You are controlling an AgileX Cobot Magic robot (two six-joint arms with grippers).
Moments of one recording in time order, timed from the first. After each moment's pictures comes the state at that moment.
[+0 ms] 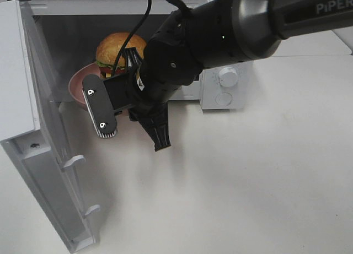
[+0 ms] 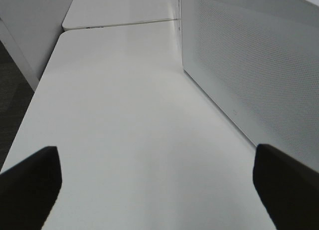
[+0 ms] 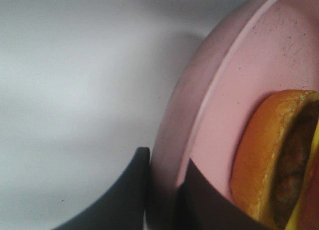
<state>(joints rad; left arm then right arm) -0.01 0.00 -0.51 0.02 1.04 0.11 0.84 2.01 -1.36 -0.37 0.37 -0.91</state>
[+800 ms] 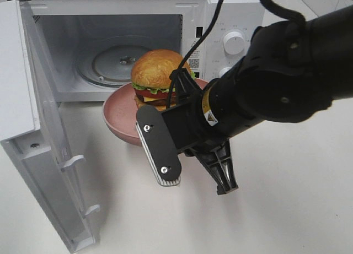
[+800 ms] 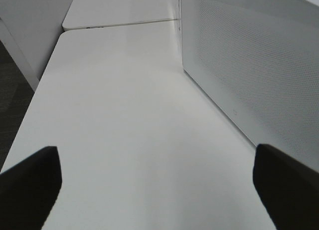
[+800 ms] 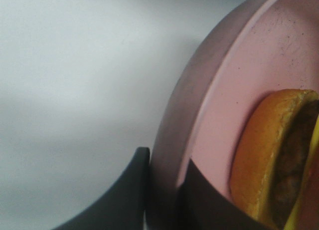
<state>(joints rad) -0.01 0.00 -0.51 0.02 1.04 0.11 0.86 1.63 -0.90 -0.41 0.33 -0.84</state>
